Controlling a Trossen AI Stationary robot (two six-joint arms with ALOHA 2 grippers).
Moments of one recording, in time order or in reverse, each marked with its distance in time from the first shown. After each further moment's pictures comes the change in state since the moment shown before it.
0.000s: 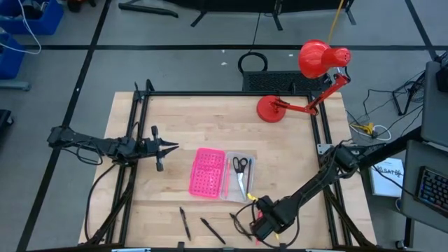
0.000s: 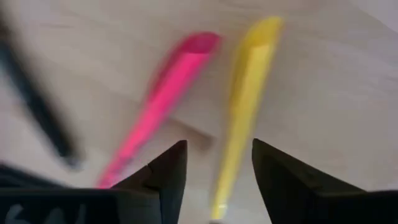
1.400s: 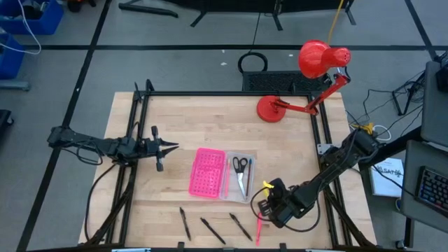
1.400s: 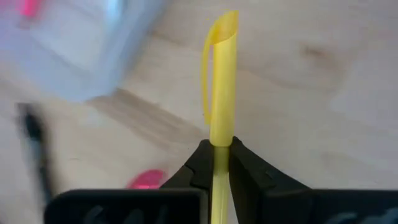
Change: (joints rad) left arm 0.000 0.000 0.000 -0.002 0.001 -0.004; right arm 0.016 -0.282 -0.403 0.239 0.444 0.061
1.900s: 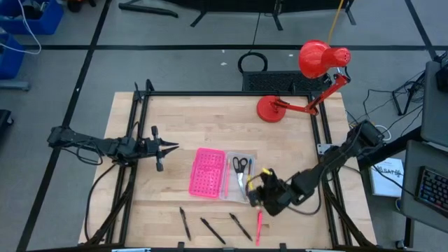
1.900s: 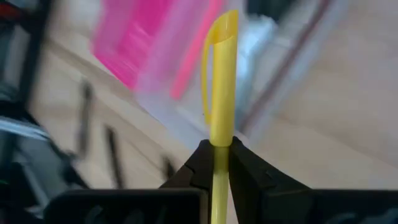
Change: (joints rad) left arm 0.000 0.000 0.000 0.000 0.000 -0.021; right arm -0.114 -0.118 0.003 0.246 0.149 -0.141
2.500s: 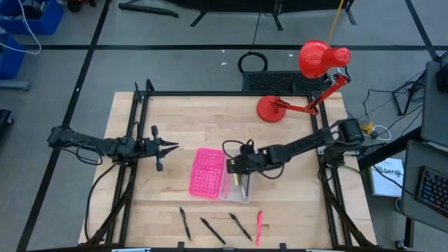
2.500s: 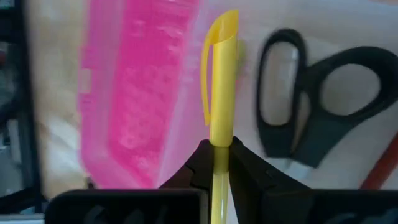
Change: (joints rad) left arm 0.001 0.000 0.000 0.016 0.000 0.021; right arm -0.427 0.165 0.002 0.251 -0.337 -0.139
